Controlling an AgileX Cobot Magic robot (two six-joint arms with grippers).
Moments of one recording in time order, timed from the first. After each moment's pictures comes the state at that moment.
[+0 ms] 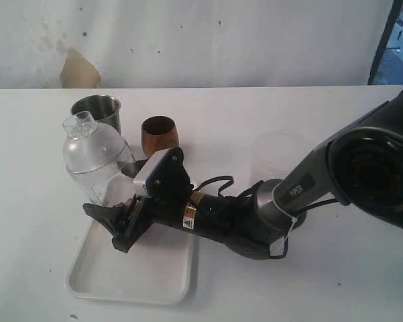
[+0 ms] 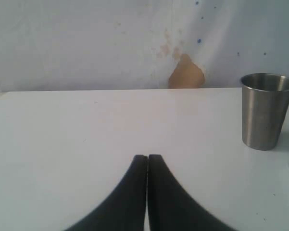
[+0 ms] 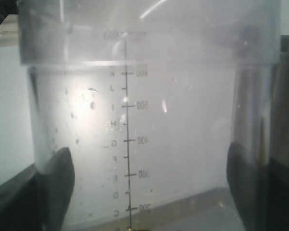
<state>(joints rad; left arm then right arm) 0.11 0.00 0.00 0.00 0.21 0.05 0.72 2.28 -1.05 -0.53 -1.16 0.18</state>
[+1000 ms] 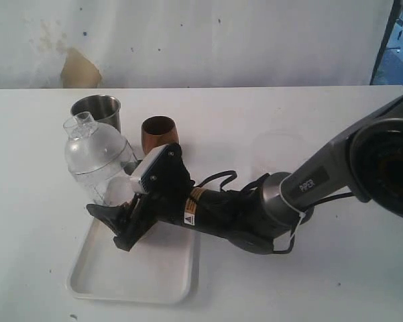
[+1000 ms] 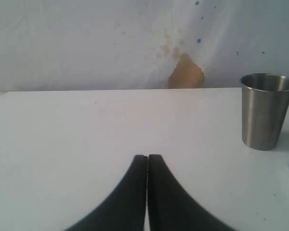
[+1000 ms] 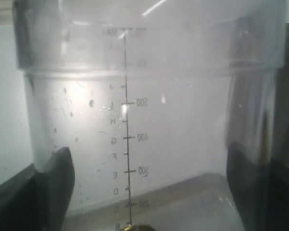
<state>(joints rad) 0.11 0.00 0.00 0.00 0.21 0.05 0.72 2.22 -1.03 -0.54 -1.05 0.18</state>
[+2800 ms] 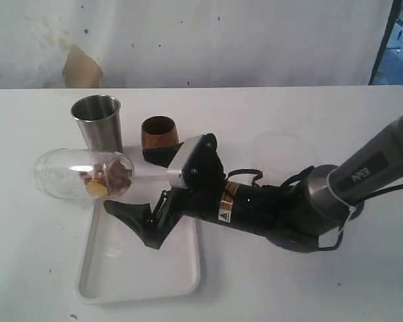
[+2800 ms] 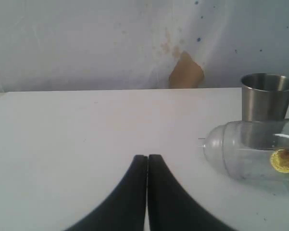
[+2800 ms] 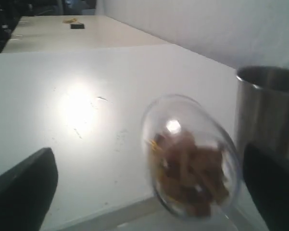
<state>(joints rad) 0.11 0.00 0.00 0.00 0.21 0.05 0.63 2.09 -0.87 -0.67 -1.19 0.20</state>
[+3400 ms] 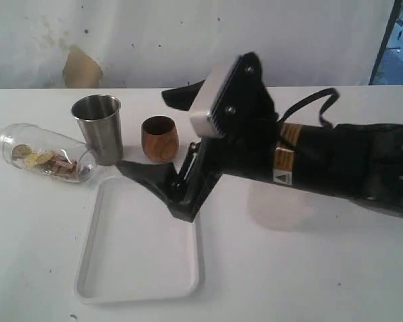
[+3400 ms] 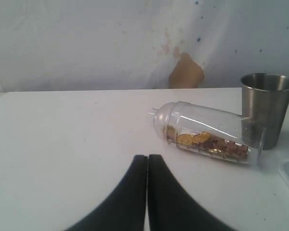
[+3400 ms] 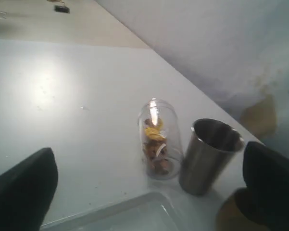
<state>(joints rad) 0.11 0.00 0.00 0.00 0.21 0.05 0.63 1.45 -0.73 -0.86 -0.70 0.41</state>
